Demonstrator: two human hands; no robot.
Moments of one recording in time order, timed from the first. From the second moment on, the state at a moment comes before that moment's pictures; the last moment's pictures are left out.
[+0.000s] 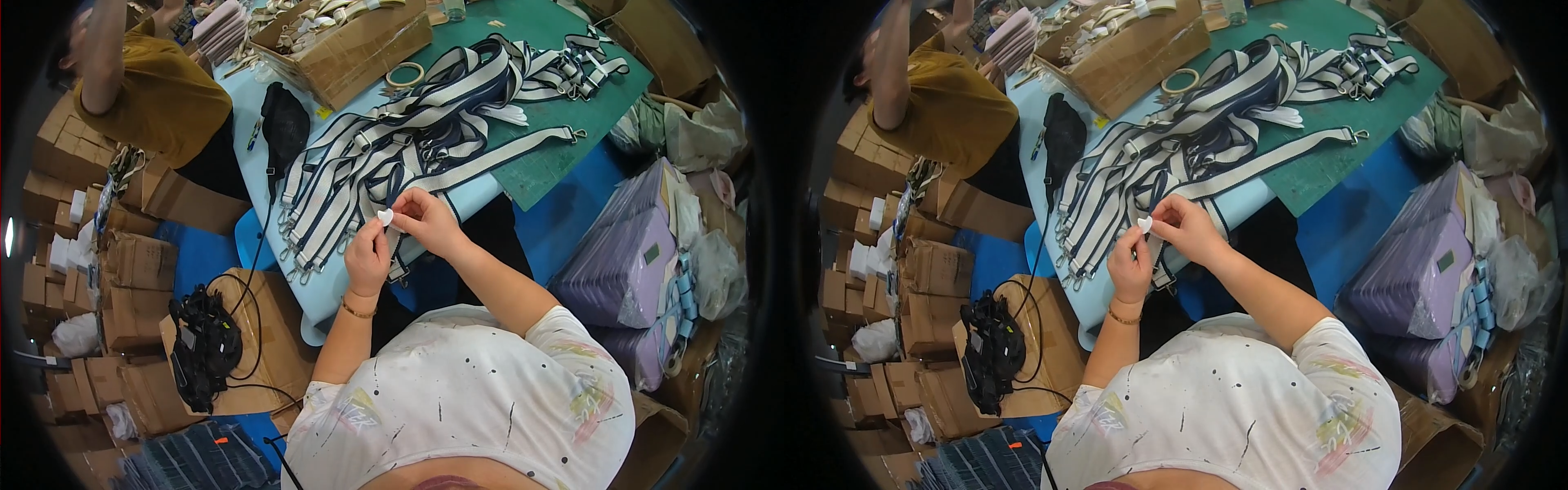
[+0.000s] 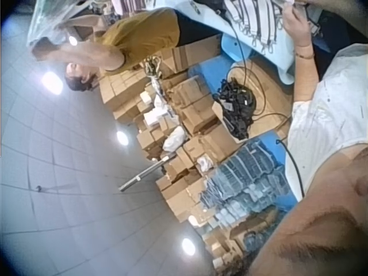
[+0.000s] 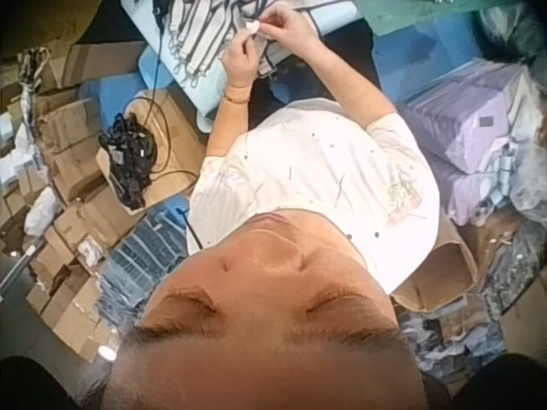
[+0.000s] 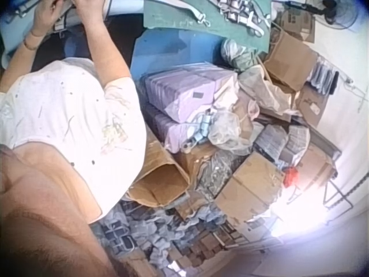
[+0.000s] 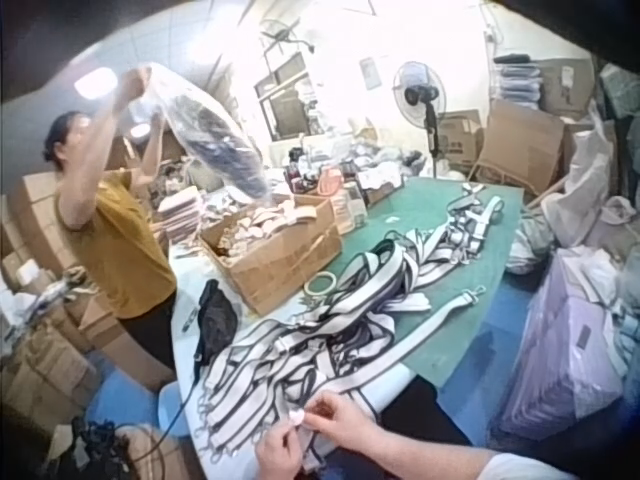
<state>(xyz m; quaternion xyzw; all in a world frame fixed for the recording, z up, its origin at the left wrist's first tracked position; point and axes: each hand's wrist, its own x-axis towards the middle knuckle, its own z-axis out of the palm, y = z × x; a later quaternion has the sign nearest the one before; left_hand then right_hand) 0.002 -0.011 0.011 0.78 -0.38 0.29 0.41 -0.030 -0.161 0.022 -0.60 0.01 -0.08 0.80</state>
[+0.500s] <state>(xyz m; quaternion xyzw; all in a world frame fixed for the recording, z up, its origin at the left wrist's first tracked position) 0.001 -0.012 0.013 0.79 -0.40 0.28 0.38 0.003 -0.198 0.085 -0.84 -0.19 0.01 0.51</state>
